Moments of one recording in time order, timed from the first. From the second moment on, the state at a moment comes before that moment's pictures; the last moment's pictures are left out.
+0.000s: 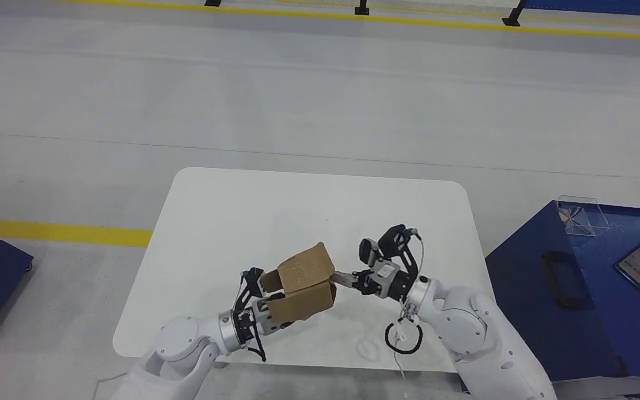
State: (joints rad) left arm 1.30 -1.15 -1.13 -1.57 -0.62 0.04 -0.84; right arm -1.28 -1.10 1.22 -1.75 -0.62 -0.41 0.48
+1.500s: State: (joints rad) left arm 1.33 -1.14 -1.13 -1.58 -0.61 0.03 -0.85; right arm -1.30 -1.10 1.20 -1.74 -0.62 -0.40 0.49
